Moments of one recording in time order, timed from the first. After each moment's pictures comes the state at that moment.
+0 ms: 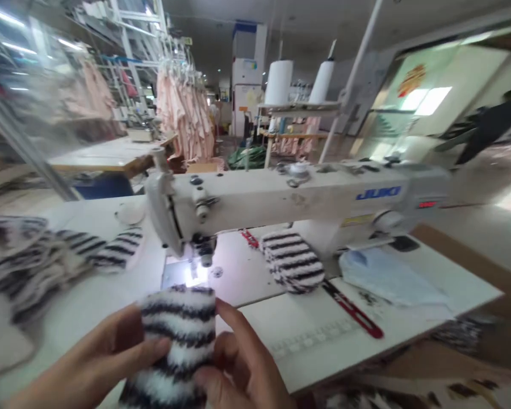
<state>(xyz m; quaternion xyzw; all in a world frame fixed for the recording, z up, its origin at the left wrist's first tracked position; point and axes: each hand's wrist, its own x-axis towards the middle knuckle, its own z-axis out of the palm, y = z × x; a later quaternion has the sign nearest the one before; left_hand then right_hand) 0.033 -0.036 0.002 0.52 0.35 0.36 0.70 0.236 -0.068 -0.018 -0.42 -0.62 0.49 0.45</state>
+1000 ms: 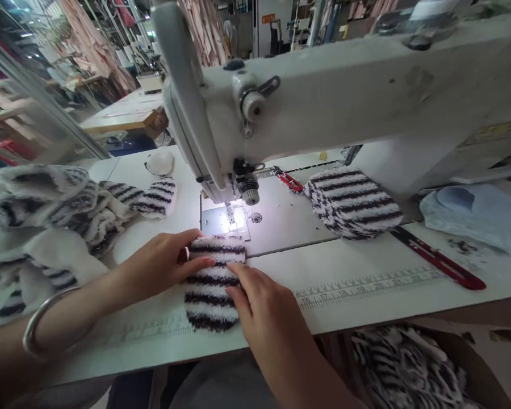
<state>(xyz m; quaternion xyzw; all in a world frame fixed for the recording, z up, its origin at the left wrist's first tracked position) -0.003 -0.002 -0.015 0.79 0.54 0.09 0.26 0.201 -0.056 -0.036 -0.52 -0.79 0.19 0.26</state>
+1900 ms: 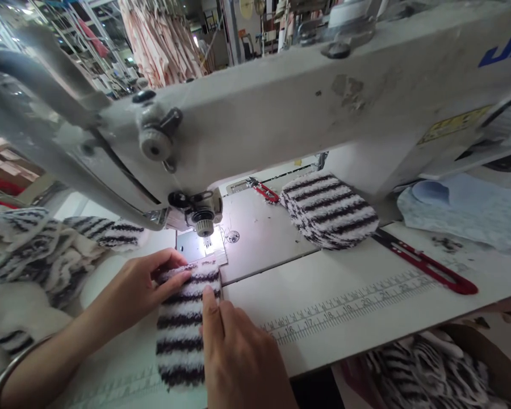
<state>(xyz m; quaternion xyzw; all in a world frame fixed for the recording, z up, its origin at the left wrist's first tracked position) 0.005 0.015 -0.019 0.77 0.58 0.11 0.25 0.199 -0.068 -0.039 -0.52 -0.83 0.01 0.22</state>
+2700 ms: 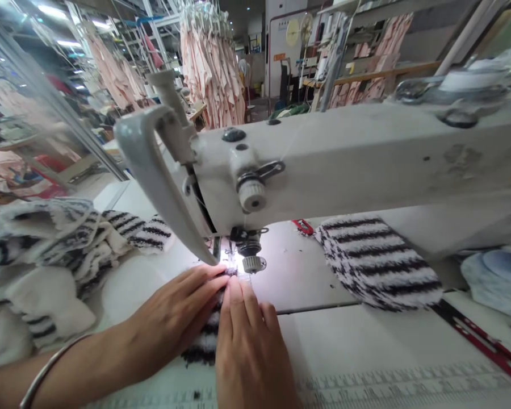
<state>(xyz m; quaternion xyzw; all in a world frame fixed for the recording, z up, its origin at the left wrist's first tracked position) 0.018 0.006 -0.038 0.90 0.38 0.22 0.07 0.186 -0.023 -0.057 -0.47 -0.85 -0.13 0.20</state>
